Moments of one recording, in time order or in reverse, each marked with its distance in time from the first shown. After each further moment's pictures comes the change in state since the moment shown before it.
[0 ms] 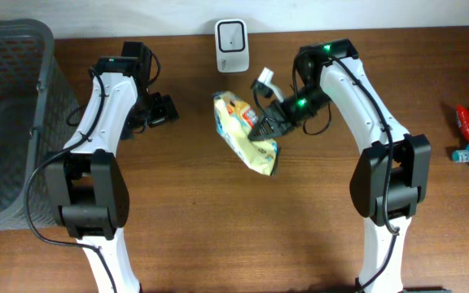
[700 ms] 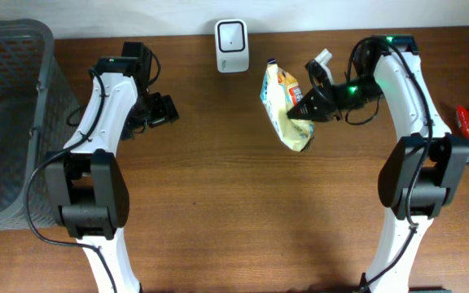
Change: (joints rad) left arm 0.000 0.000 0.000 0.001 0.000 0.000; right arm -0.245 0.000 0.001 -0.095 -0.092 -0.007
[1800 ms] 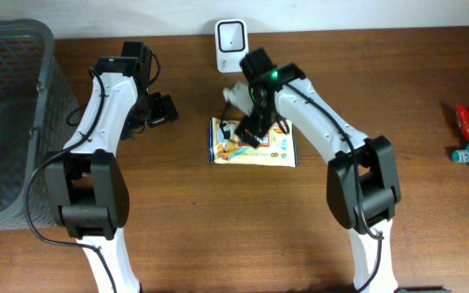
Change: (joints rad) left arm 0.000 0.000 0.001 0.002 0.000 0.003; right arm 0.462 0.016 -0.131 0.644 1.031 0.050
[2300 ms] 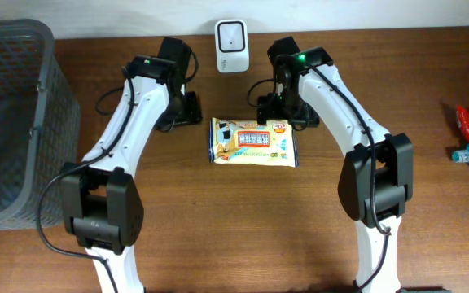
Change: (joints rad) left arm -0.178 -0.081 0.001 0.017 0.000 0.085; right arm -0.122 0.006 0.110 -0.199 0.048 0.908
